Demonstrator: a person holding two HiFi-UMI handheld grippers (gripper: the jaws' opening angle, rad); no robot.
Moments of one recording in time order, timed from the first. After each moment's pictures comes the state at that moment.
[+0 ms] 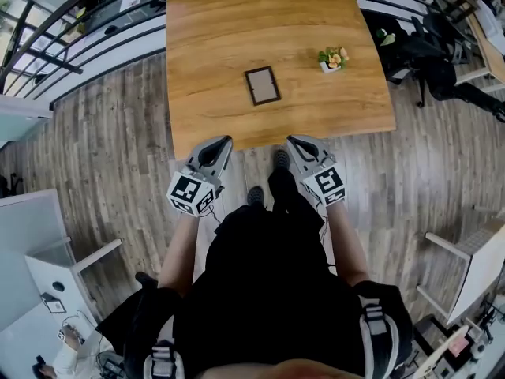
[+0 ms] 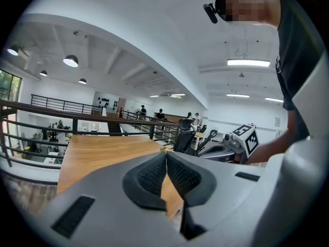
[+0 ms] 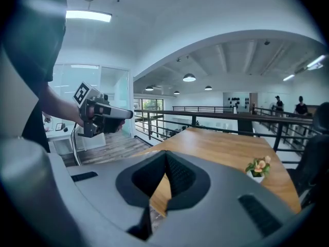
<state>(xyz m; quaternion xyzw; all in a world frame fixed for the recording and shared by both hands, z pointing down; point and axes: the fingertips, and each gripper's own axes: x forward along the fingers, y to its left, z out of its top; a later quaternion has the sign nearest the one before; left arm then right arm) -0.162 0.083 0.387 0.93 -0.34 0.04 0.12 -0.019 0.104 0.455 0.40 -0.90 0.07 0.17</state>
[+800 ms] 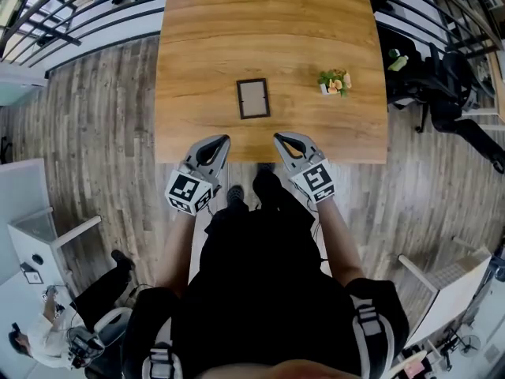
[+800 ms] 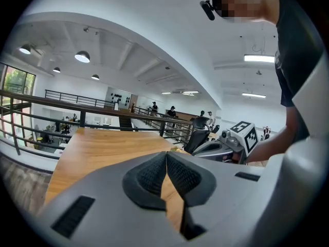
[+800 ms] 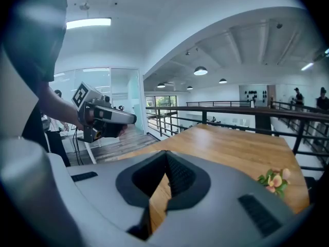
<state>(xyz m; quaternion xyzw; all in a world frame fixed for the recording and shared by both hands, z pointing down) -0.105 0.009 0.417 0.90 -0.40 0.05 0.15 0.008 0.008 0.469 0.32 -0.93 0.08 0.18</state>
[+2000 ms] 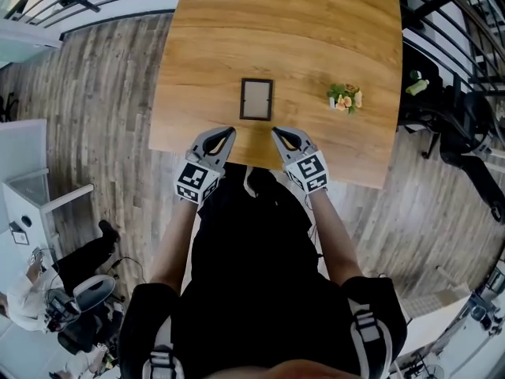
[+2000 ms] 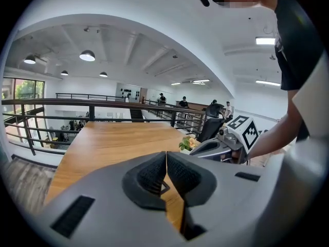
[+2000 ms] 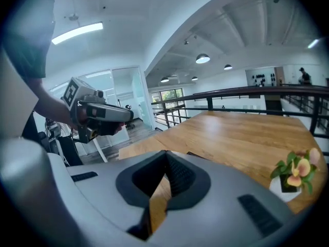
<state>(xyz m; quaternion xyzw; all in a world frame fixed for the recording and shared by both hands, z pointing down) -0.078 -0.031 0.469 0.87 -0.46 0.11 0.16 0.018 -0.042 0.543 0.25 -0.94 0.14 0.20</state>
